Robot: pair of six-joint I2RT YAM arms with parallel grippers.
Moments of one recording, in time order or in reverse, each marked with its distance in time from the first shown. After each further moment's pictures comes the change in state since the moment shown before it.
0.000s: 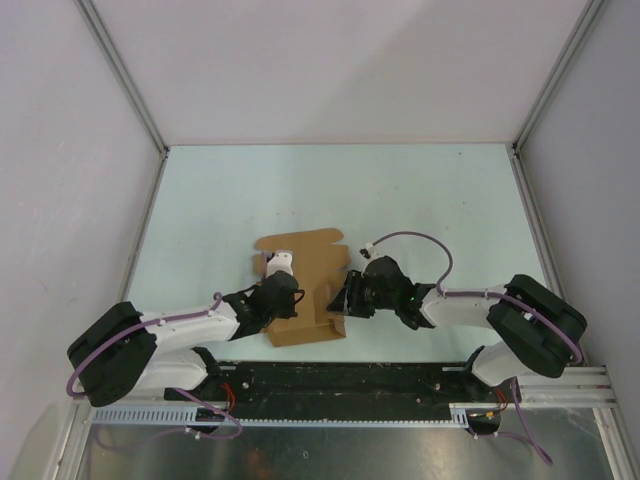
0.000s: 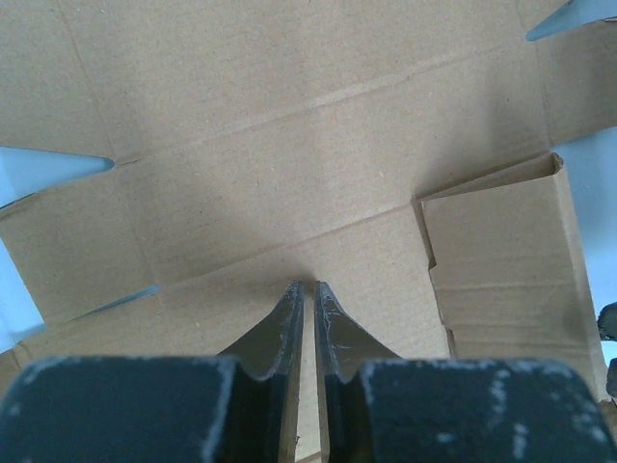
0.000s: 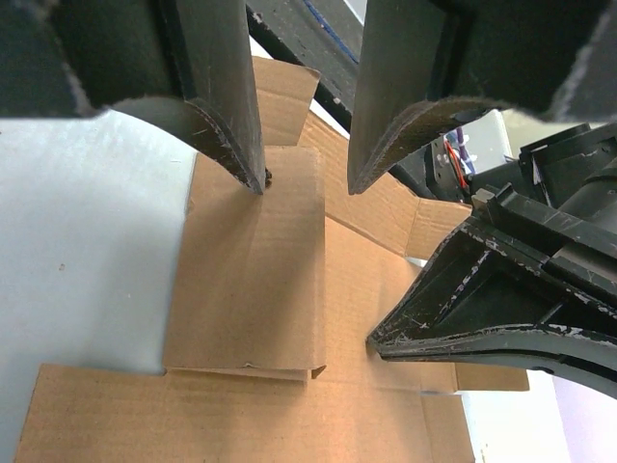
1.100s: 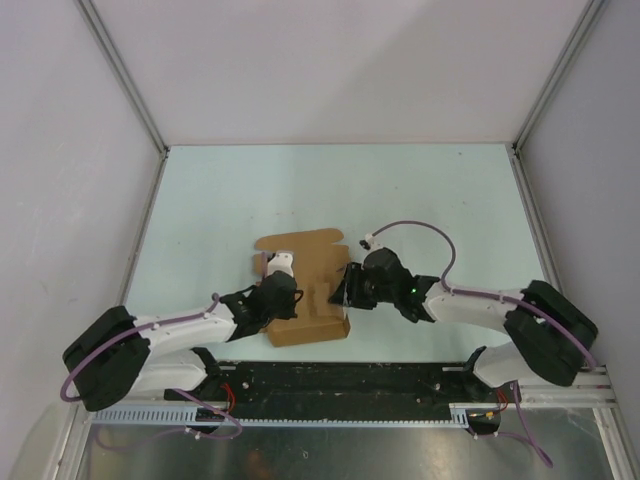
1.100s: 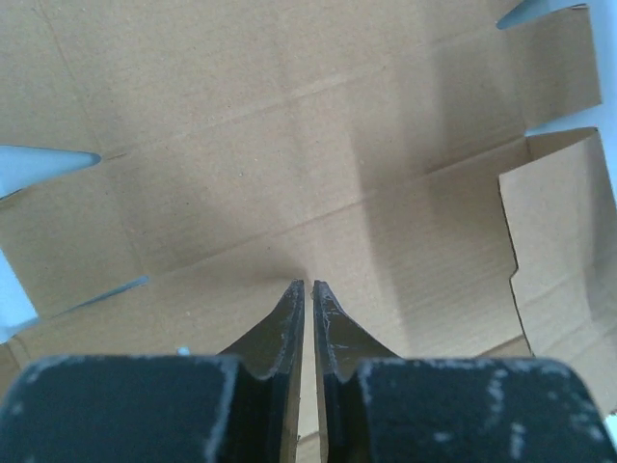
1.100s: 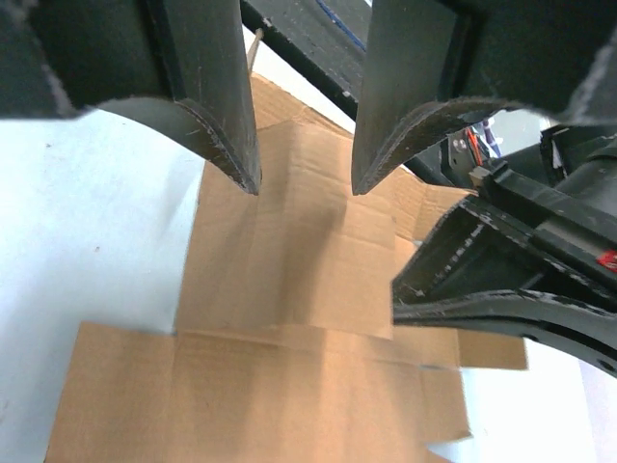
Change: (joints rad) left arm 0.000 -0.019 0.000 -0.009 0.021 0.010; right arm -0.004 -0.028 0.077 -0.143 0.063 -0.074
